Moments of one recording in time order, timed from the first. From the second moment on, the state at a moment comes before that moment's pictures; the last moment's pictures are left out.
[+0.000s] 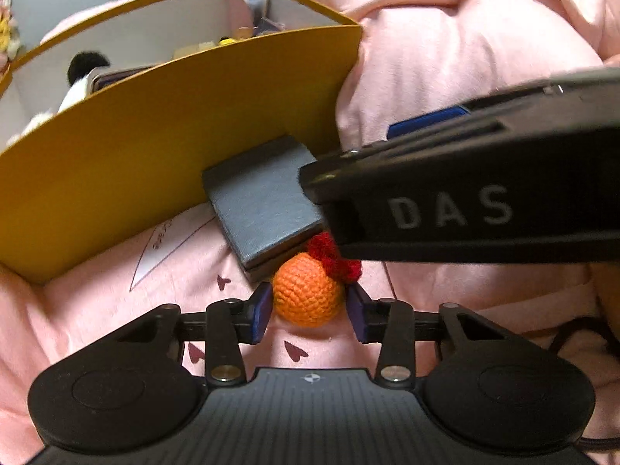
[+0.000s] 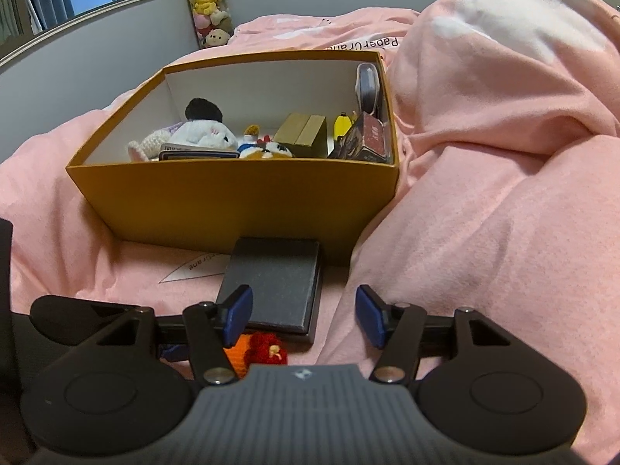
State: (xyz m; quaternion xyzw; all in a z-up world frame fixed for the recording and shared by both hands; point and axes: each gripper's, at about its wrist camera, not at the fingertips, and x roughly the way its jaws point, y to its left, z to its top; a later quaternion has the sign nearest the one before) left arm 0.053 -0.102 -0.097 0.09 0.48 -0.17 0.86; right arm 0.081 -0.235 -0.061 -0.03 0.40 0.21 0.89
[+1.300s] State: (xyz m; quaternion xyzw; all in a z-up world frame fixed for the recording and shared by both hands) left arm 0.075 0.005 -0.096 -0.09 0.51 -0.04 0.86; right arm 0.132 -0.169 -0.107 -0.07 0.49 0.19 0.85
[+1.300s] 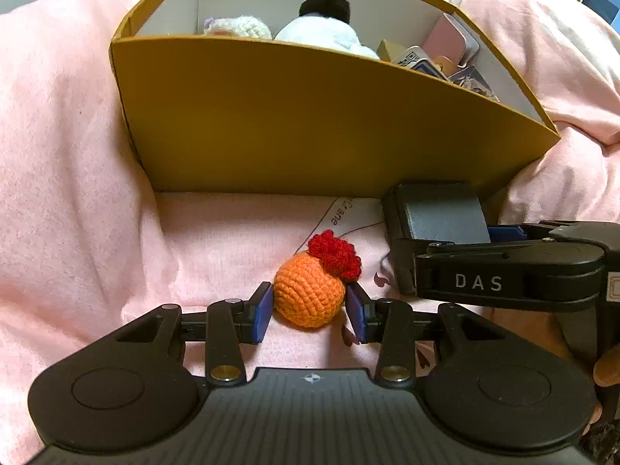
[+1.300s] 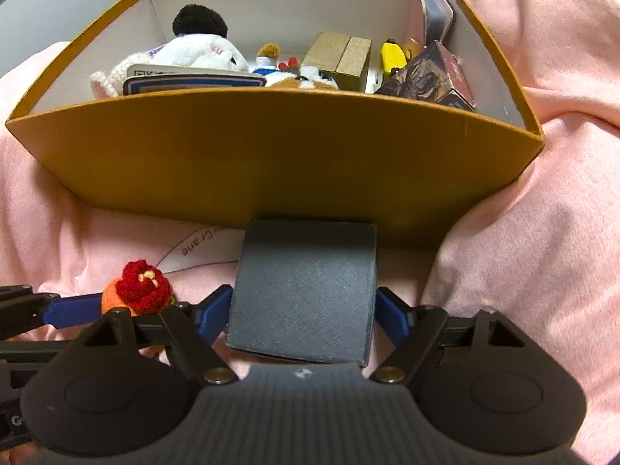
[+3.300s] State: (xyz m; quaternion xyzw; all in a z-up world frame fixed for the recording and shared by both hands) left arm 0.245 0.030 0.004 -0.13 0.41 -0.06 0.90; right arm 0.297 -0.157 -0.024 0.01 0.39 0.22 0.89
